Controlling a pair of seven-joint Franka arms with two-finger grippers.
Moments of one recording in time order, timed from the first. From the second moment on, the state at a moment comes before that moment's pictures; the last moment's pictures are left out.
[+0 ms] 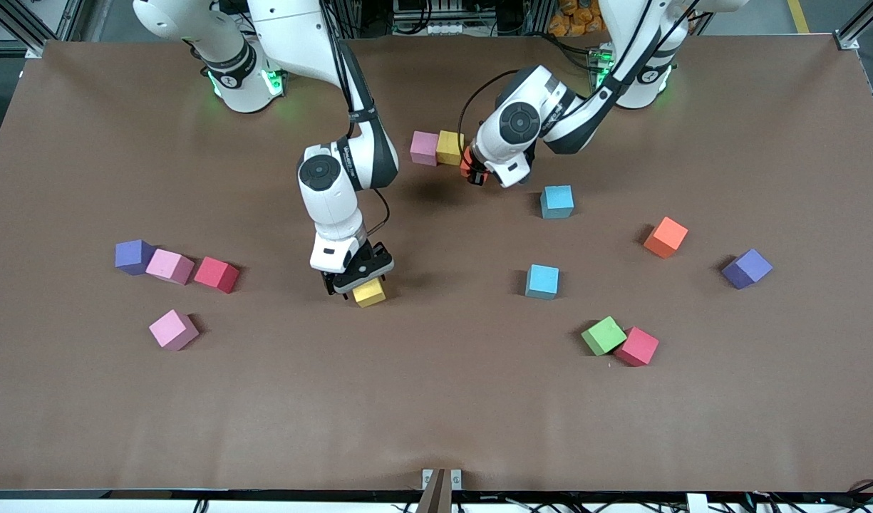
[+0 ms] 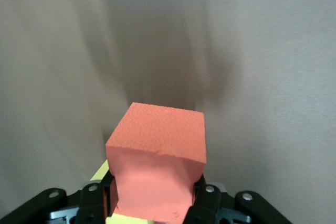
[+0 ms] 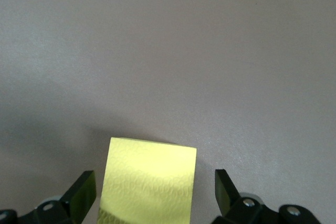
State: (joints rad) left arm -0.30 0.36 -0.62 -2.27 -0.28 2.47 -2.09; right arm 1.22 0.70 -0.65 -1.95 0.64 2.75 -0.34
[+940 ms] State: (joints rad) left arm -0.26 0.36 -0.64 -2.37 -0.36 2.65 -2.20; right arm 1.22 0.71 -0.65 -1.91 0.67 2.70 -0.35
